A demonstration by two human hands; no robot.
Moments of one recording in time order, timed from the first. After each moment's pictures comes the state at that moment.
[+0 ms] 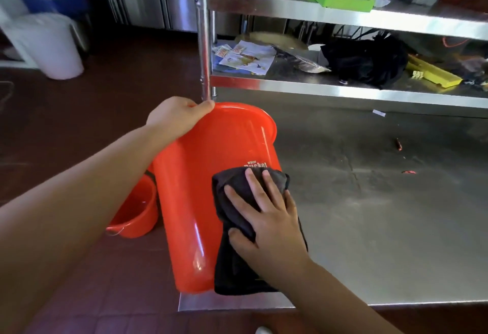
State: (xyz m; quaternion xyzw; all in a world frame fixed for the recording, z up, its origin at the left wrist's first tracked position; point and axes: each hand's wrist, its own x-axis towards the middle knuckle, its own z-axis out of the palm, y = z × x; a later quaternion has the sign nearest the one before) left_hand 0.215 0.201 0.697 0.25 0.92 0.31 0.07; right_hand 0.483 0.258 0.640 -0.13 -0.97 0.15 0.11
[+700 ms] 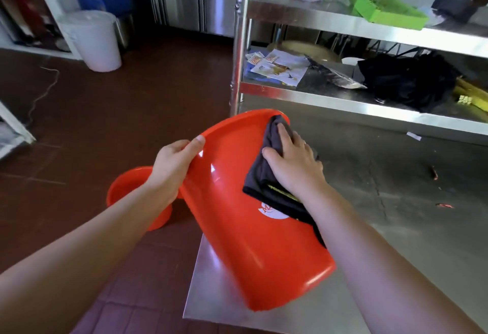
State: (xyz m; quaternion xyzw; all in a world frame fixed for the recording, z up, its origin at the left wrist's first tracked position) left_hand 0.249 0.140 0.638 0.07 0.76 0.64 0.14; right_hand 0.359 0.338 0.673 -0.30 -0.93 0.23 0.03
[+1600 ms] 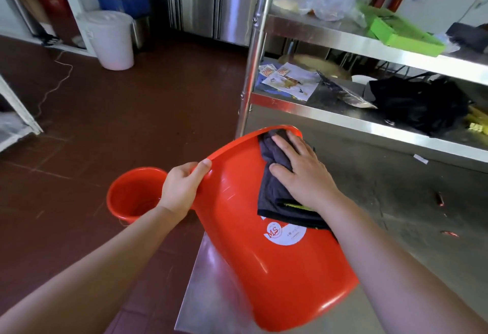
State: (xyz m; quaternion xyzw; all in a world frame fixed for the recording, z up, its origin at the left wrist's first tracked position) left_hand 0.264 0.137 0.614 0.07 0.76 0.64 0.12; right_hand 0.356 0.360 0.680 -0.14 -0.97 0.18 0.05
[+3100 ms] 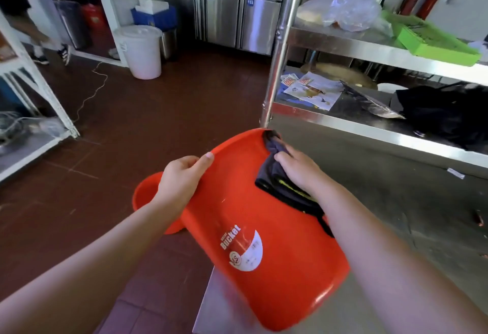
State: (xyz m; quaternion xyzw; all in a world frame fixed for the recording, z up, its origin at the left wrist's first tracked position) left_hand 0.250 0.106 0.646 0.03 0.81 0.58 0.07; right_hand 0.293 0.348 0.669 -0.18 -0.90 0.39 0.00
